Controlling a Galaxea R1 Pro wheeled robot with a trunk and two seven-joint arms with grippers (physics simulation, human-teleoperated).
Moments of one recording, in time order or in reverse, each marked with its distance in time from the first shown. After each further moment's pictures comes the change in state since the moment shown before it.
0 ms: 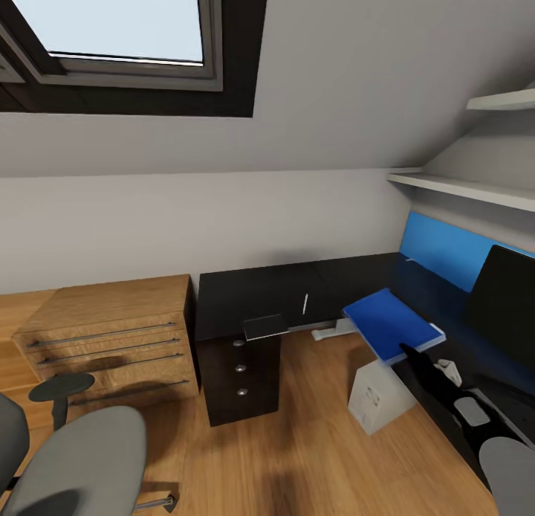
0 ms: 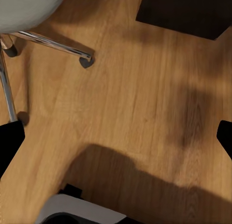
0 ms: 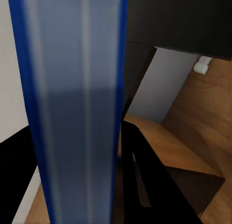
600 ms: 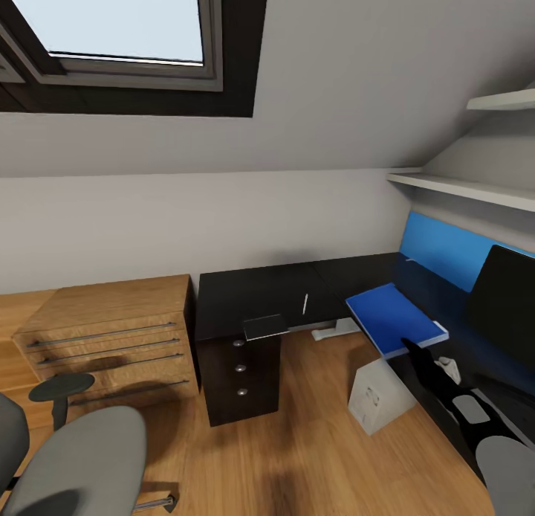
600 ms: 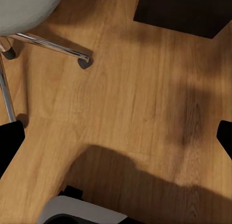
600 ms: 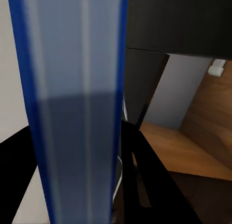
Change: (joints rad) left arm 0.000 0.000 0.000 0.000 -0.019 -0.003 0.000; right arm -0.001 0.013 -0.005 -0.018 -0.091 0.012 0.003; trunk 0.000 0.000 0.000
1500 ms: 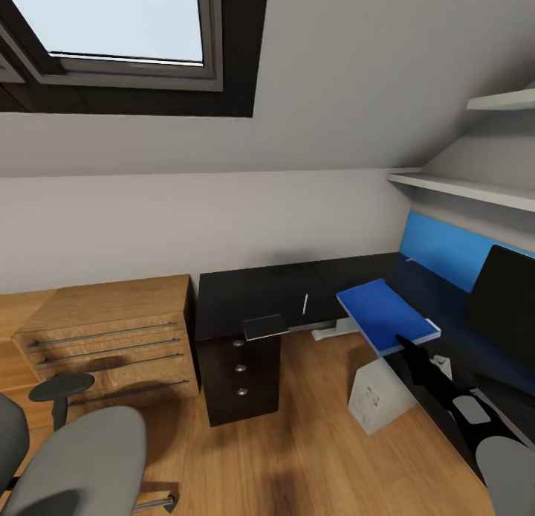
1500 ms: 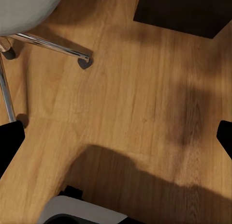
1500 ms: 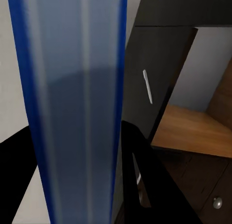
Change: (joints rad) left arm 0.000 0.000 0.000 0.000 0.000 0.000 0.000; right arm 0.001 -0.001 0.000 0.002 -0.015 0.106 0.087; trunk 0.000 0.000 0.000
